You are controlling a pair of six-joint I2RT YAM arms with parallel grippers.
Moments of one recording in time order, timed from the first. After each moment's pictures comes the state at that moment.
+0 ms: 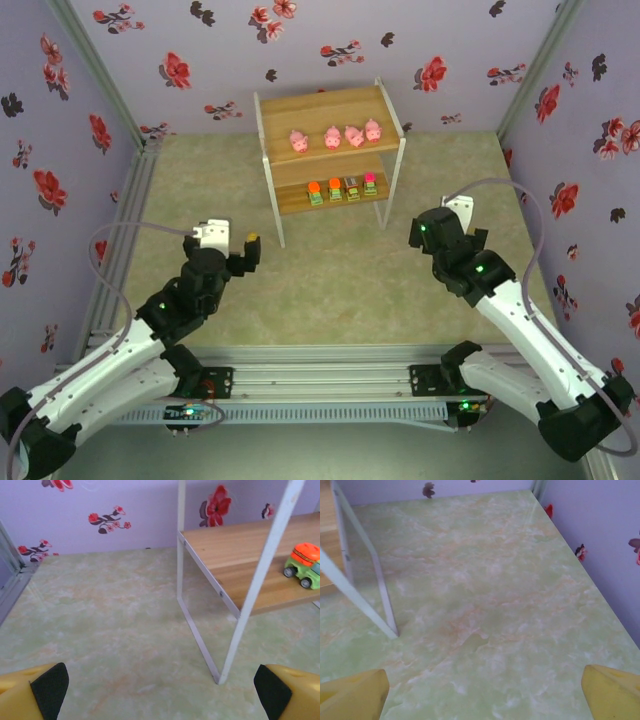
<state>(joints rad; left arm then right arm) -0.80 0.70 0.56 -0.21 -0.66 -0.21 0.52 0.92 0.91 -0.76 0.64 0.46</state>
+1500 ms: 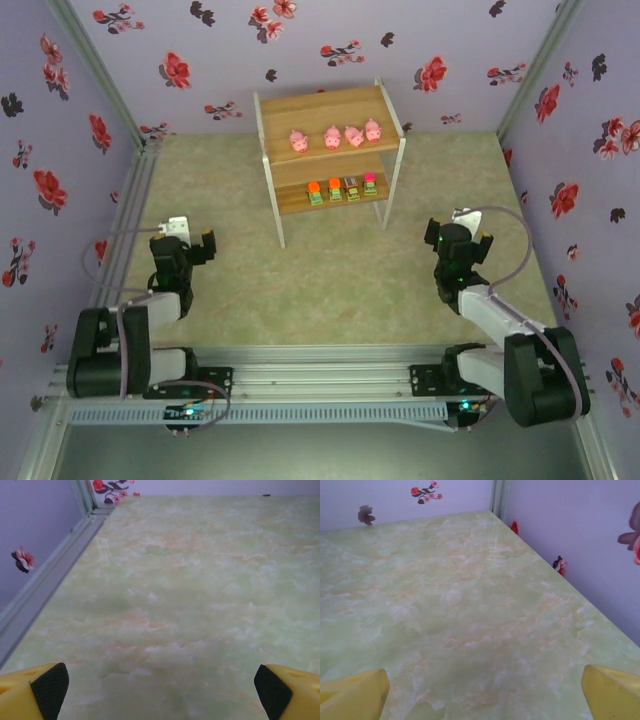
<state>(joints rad) 0.01 1.30 0.26 0.66 -0.13 0.00 0.18 1.14 0.38 0.33 0.54 0.17</state>
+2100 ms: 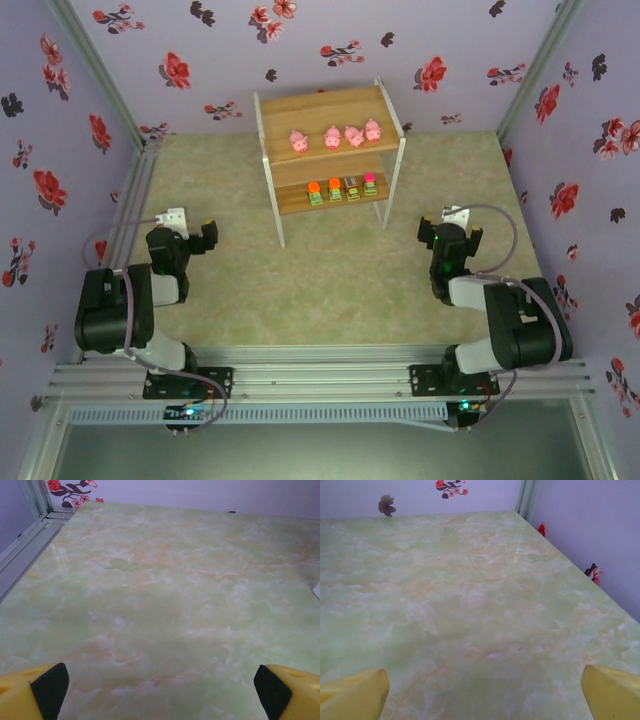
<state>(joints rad) 0.09 1.54 0.35 0.86 0.11 -0.04 0.15 1.43 0.36 0.70 0.45 0.07</state>
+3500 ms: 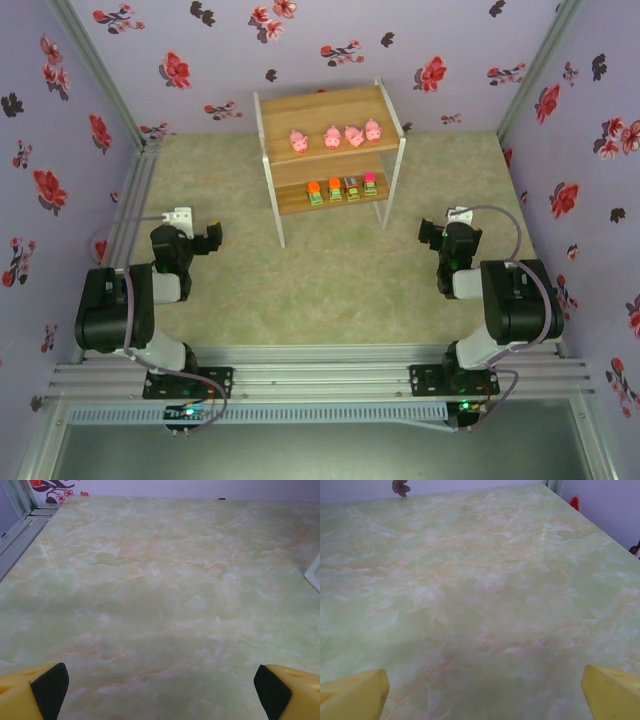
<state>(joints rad) 0.06 1.54 0.37 0.81 0.11 0.01 0.04 1.56 0.37 0.78 0.23 0.09</state>
